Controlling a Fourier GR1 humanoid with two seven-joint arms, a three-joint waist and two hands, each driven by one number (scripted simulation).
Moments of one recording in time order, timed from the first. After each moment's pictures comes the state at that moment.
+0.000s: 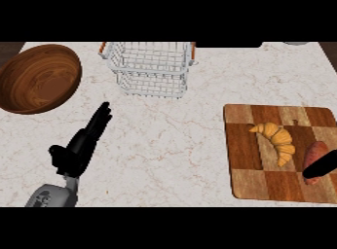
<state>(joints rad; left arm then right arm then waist) -0.11 0.22 -0.21 -1.36 0.15 0.02 -0.12 -0.25 -0.91 0.46 -1.49 0.06 -0.07 1.17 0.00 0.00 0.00</state>
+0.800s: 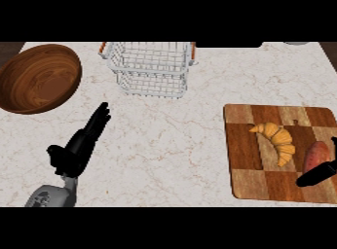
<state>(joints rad) -0.10 0.21 -0.18 -1.36 0.13 -0.01 -0.11 -0.14 -0.77 0.37 -1.42 0.17 -0.09 1.13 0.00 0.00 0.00</state>
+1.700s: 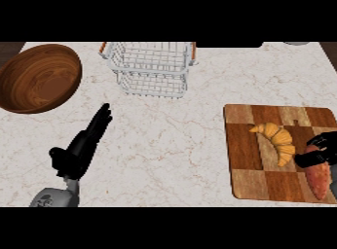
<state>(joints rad) -0.08 0.15 -0.14 -1.39 0.06 -0.04 -0.09 -0.16 -0.58 0.19 -1.30 0.45 -0.13 0.97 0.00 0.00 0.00</state>
